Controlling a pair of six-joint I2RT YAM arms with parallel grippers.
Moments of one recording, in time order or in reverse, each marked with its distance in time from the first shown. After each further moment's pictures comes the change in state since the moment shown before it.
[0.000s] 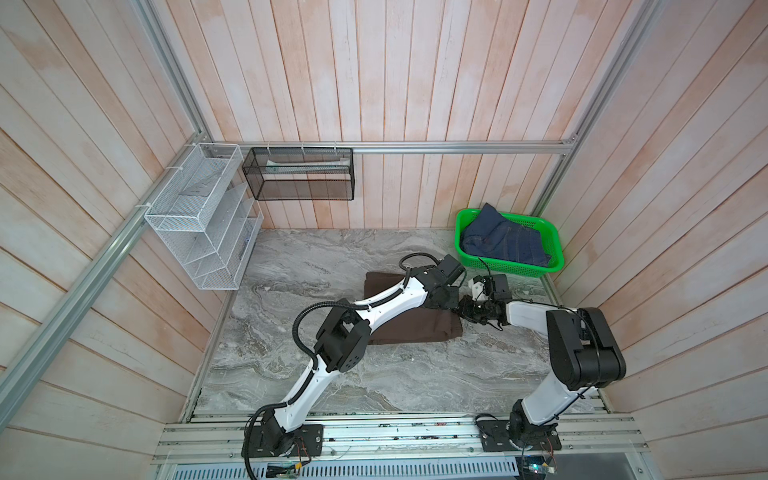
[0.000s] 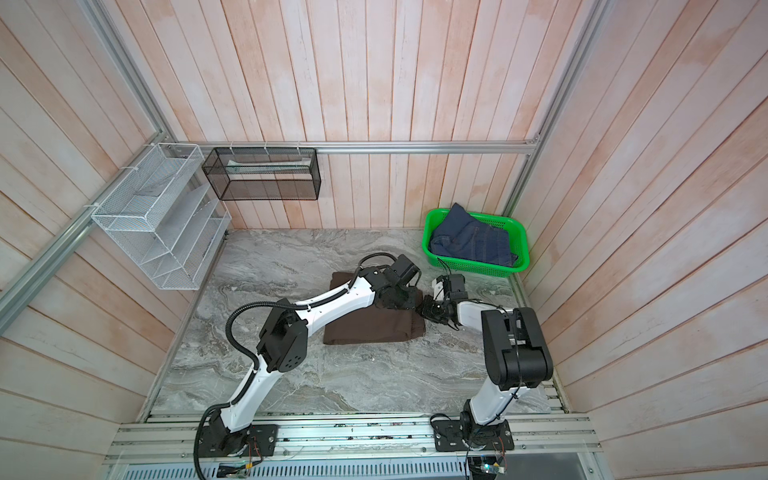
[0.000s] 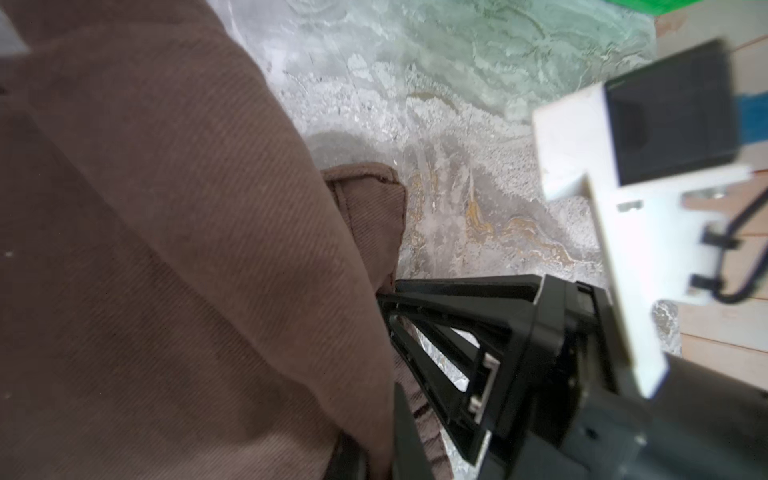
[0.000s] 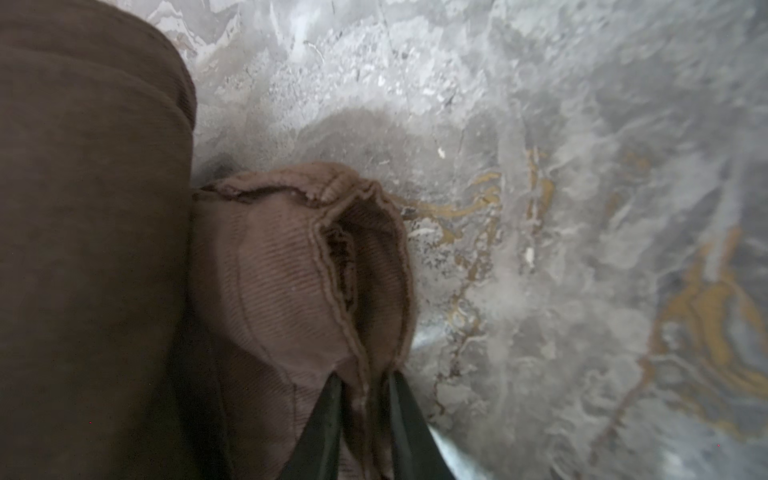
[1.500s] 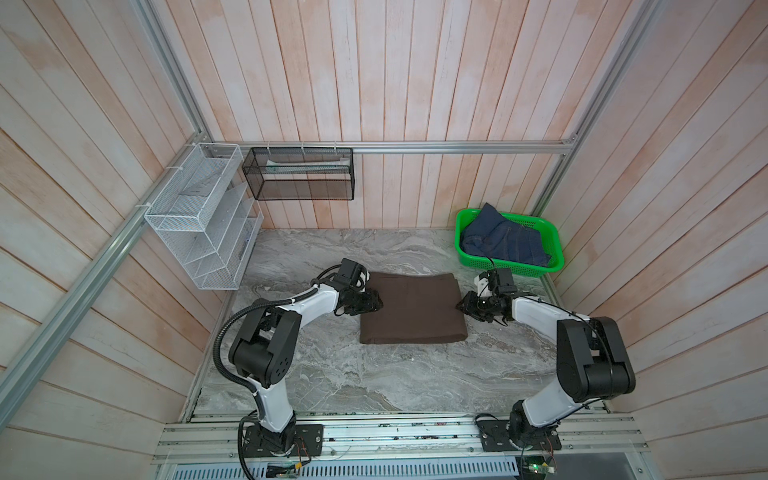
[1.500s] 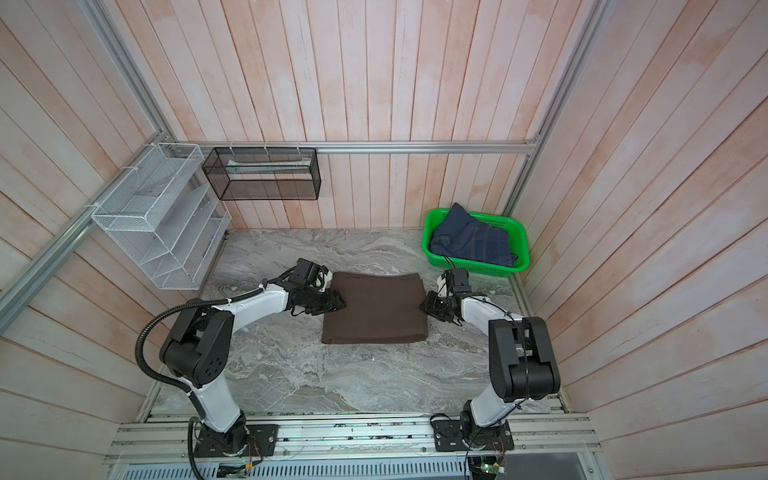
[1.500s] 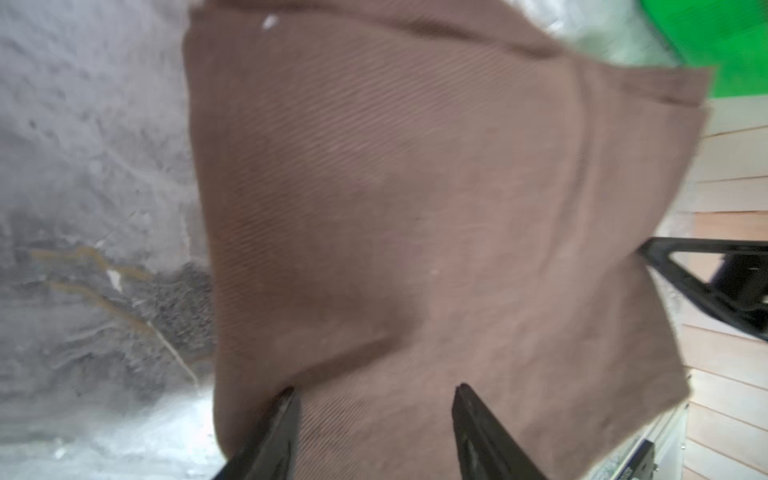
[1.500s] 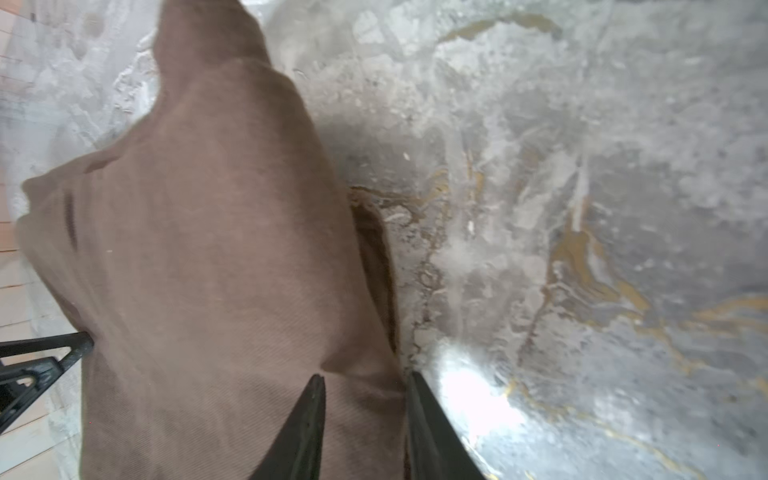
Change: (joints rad) left arm 0.472 -0.534 -0.996 0.401 0.291 0.222; right arm -0.006 -0.083 0.061 -0.190 0.073 0.010
